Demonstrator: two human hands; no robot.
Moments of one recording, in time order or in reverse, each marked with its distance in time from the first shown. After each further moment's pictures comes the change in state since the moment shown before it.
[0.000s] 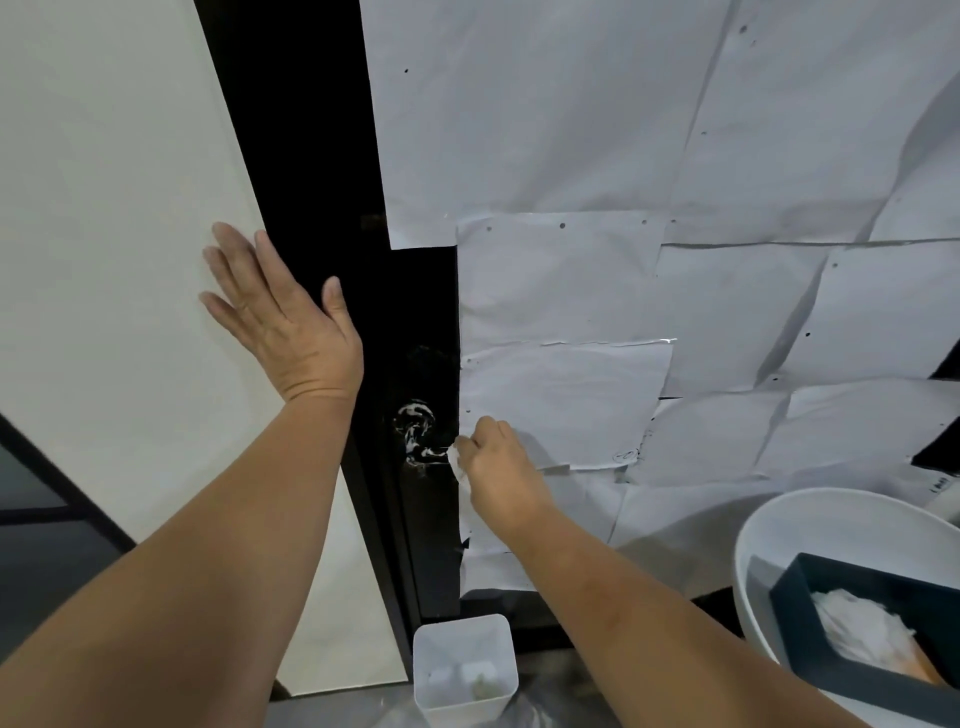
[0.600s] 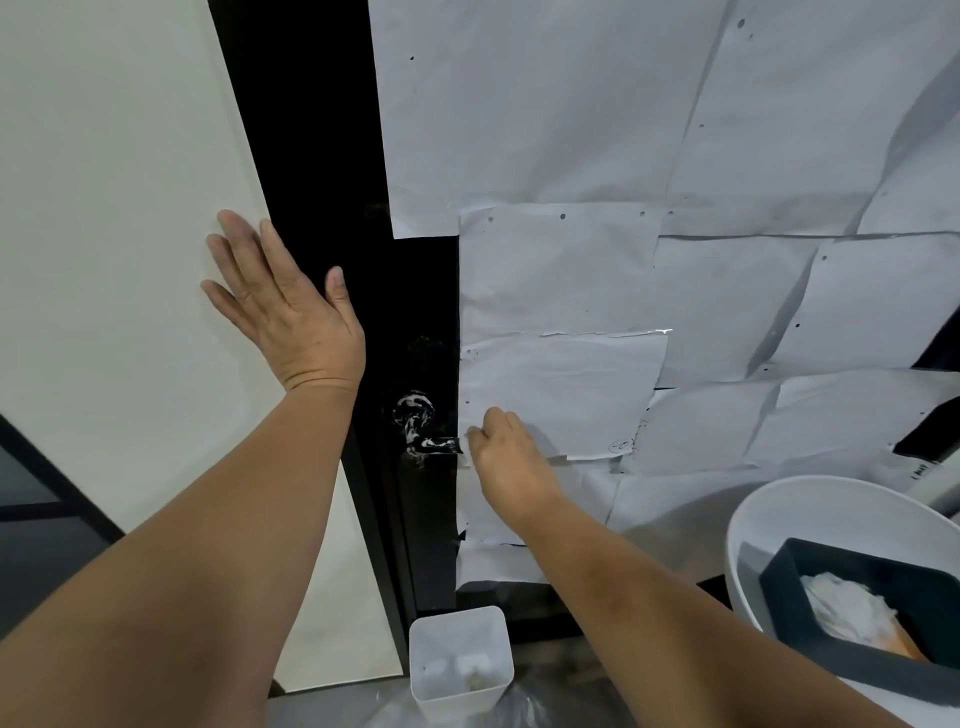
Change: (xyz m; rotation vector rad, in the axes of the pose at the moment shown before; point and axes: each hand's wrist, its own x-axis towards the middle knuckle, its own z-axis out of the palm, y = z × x) left_hand 0.001 0.000 -0.001 0.006 0.004 0.013; right_hand -0.006 0.003 -0.004 -0.098 0.011 0.041
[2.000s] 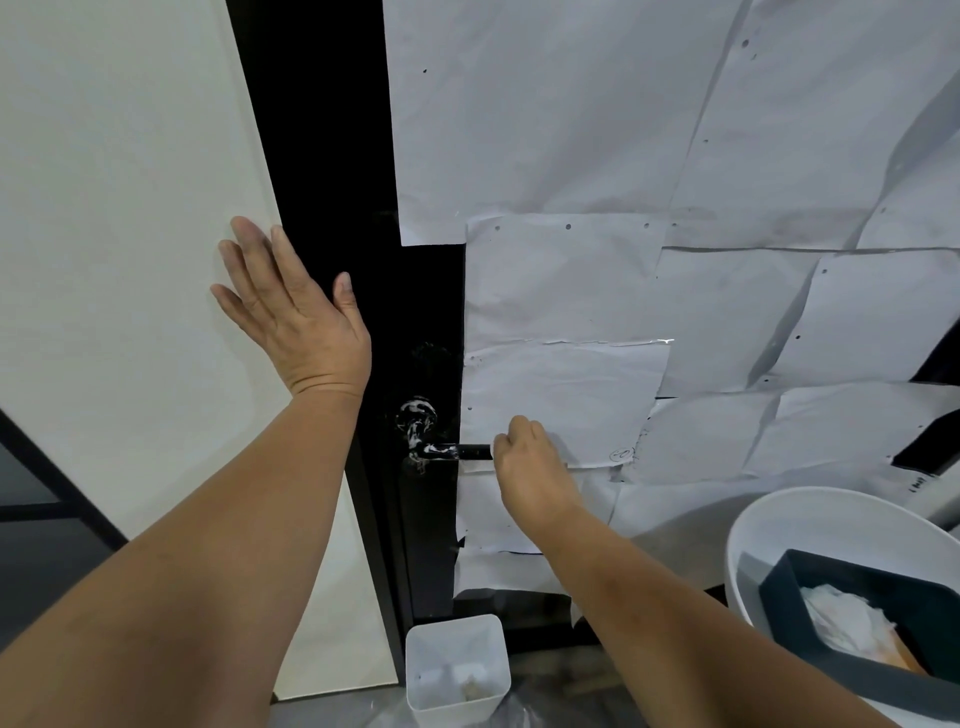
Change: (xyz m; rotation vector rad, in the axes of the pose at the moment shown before) left_hand -0.001 -0.003 0.003 0.048 0.035 0.011; right_hand -0.004 0.014 0.001 -0.082 -0.044 0.089
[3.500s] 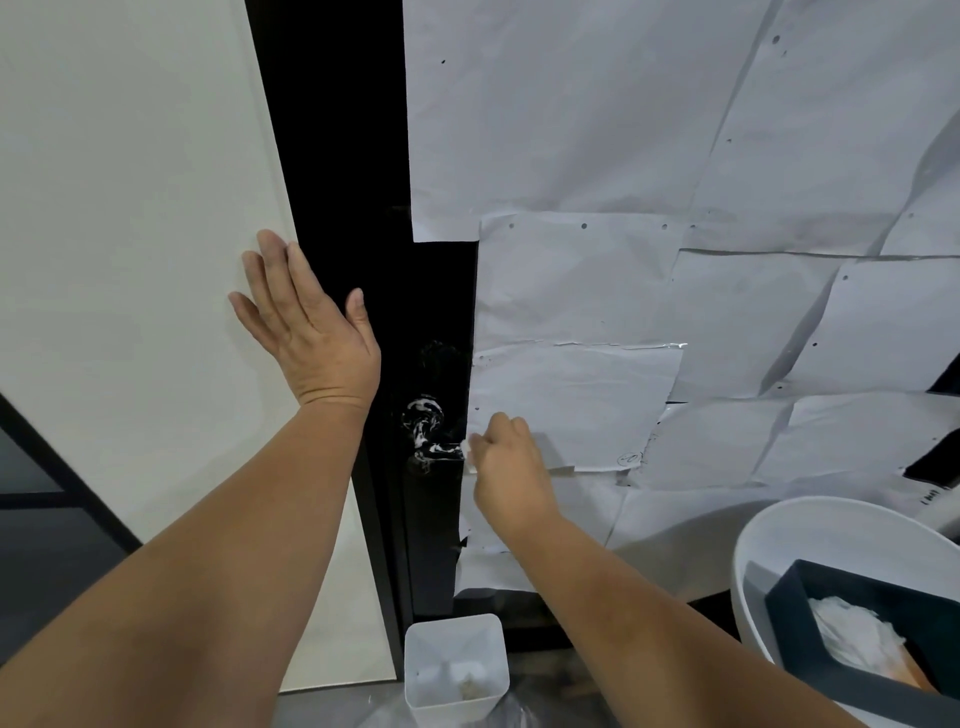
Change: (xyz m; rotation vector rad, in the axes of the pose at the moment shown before) left_hand -0.017 -0.010 0.008 -0.051 0.028 0.047; right_hand 0.007 -0.026 0.001 0.228 0.134 -0.032
